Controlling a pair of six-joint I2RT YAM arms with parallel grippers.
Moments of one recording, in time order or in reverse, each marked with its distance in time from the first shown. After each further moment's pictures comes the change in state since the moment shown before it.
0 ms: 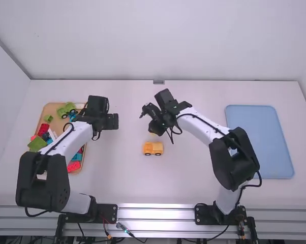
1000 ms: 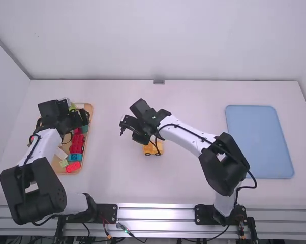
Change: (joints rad) left arm 0.449 -0.065 -0.053 0.124 0.423 0.048; right arm 0.209 0.041 0.085 -0.016 0.117 -0.143
